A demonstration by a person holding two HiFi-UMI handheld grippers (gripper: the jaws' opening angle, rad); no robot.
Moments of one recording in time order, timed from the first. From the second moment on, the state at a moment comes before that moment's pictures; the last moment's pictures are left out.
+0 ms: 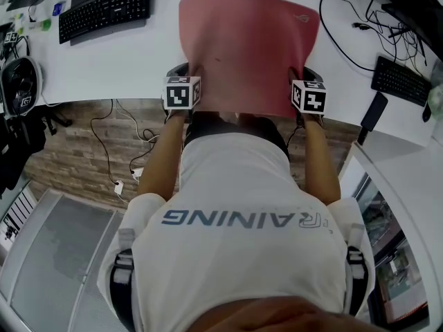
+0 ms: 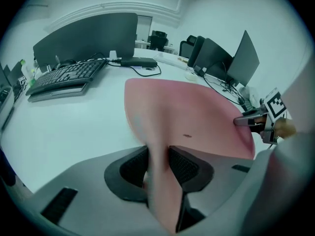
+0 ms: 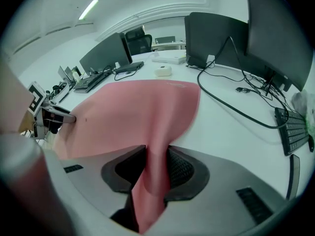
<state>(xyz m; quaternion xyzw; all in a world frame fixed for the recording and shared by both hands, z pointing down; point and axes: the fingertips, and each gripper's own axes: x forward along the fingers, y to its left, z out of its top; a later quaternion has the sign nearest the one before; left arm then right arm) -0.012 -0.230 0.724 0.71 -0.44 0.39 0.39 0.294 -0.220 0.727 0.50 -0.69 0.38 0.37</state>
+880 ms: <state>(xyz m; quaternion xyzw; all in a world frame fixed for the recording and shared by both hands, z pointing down) 0.020 -0.268 0.586 0.80 -0.47 0.24 0.28 0.280 -0.240 0.618 0.54 -0.74 0.29 0.26</state>
